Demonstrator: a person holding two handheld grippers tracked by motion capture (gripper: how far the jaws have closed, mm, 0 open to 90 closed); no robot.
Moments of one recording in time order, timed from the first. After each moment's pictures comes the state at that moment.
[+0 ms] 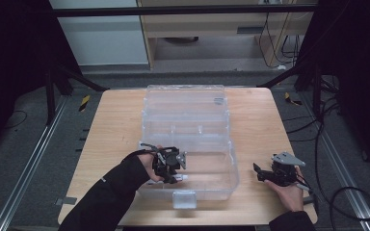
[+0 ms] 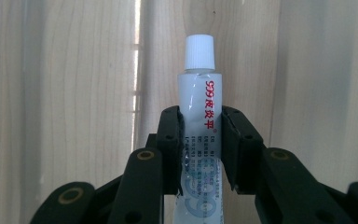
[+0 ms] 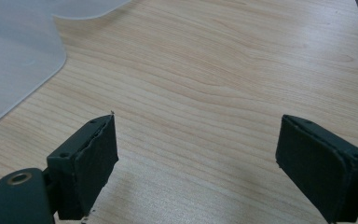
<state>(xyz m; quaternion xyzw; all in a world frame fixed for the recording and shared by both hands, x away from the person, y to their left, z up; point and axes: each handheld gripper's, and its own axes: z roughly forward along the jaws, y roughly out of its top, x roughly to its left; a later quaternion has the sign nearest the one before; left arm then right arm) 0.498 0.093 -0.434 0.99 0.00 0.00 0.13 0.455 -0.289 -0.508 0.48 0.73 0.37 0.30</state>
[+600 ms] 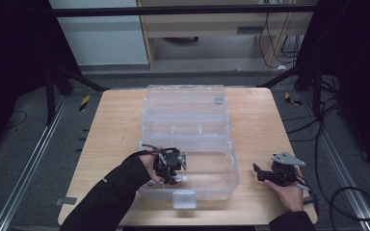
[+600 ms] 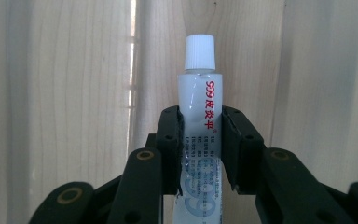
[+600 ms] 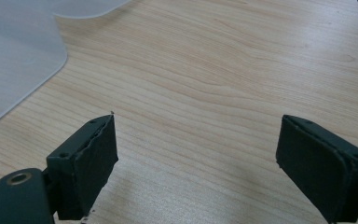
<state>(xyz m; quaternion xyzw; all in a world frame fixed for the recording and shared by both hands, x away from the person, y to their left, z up) 0.495 0.092 -0.440 0.99 0.03 -0.02 0.11 0.455 -0.288 -0.508 0.48 0.73 0.37 0.29</state>
